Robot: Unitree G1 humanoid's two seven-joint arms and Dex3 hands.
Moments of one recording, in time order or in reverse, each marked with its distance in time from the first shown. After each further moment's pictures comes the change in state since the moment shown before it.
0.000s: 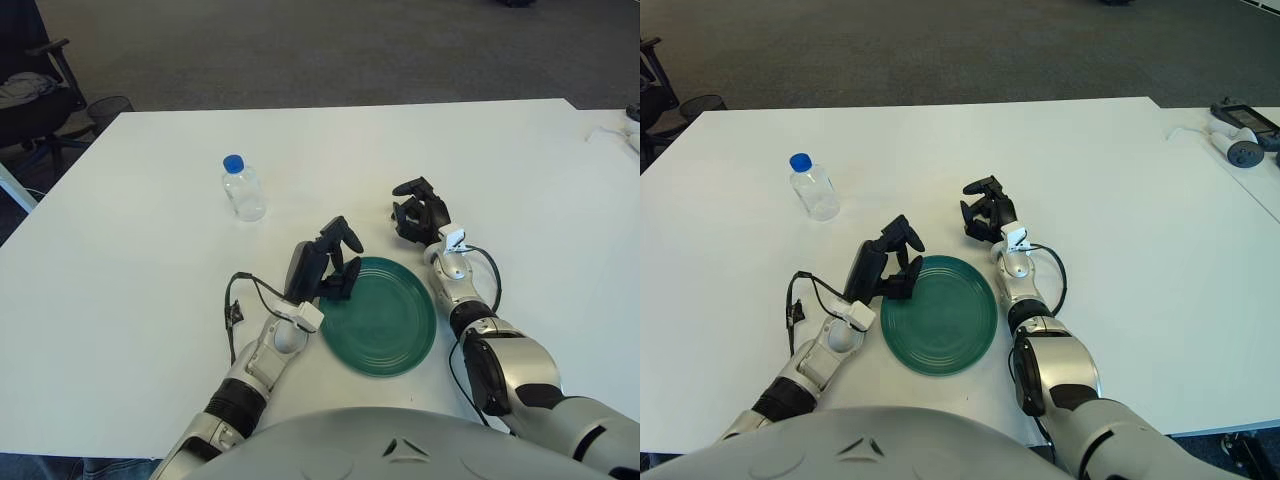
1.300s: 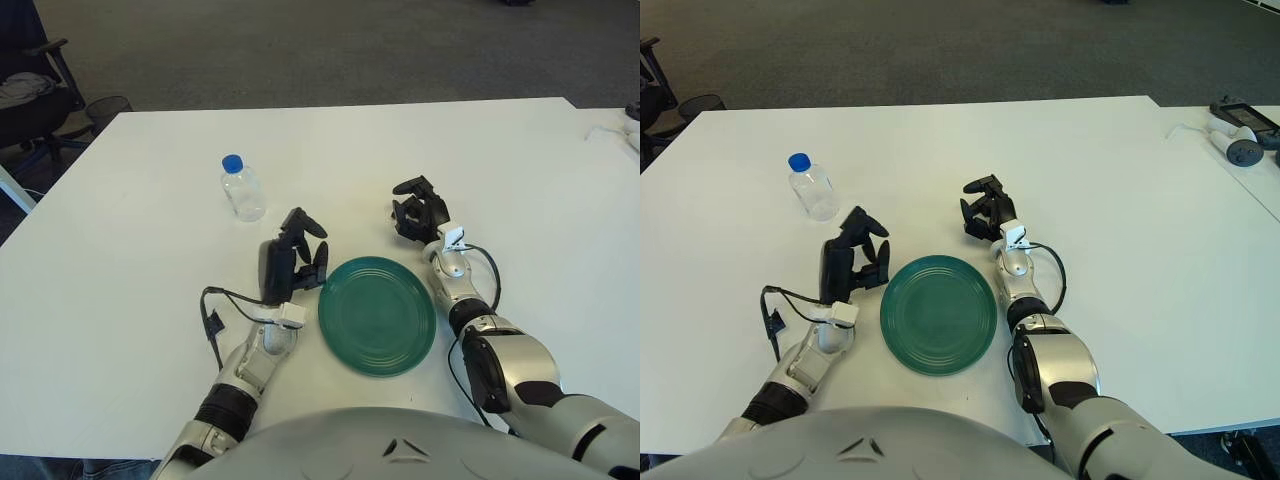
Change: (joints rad) left arm 0.033 -0.012 0.127 -0.018 0.055 0.058 0.335; right arm -0.009 0.003 0.004 0.012 0.000 0.006 -0.018
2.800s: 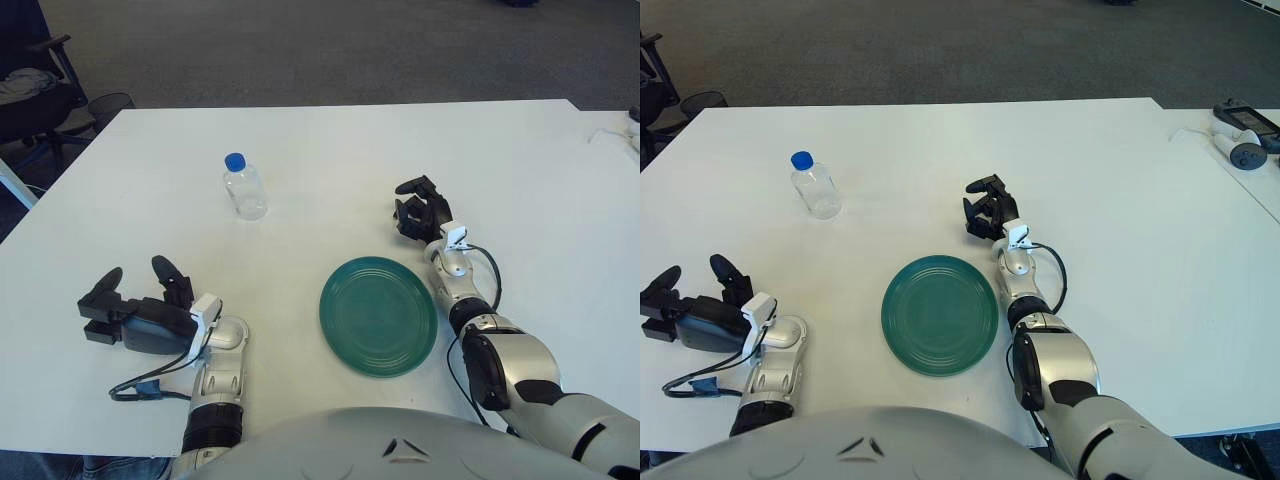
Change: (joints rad) left arm 0.078 -0.159 0.434 -0.128 -0.133 0.514 0.648; right arm -0.008 0.008 -0.021 0.007 0.000 0.010 0.024
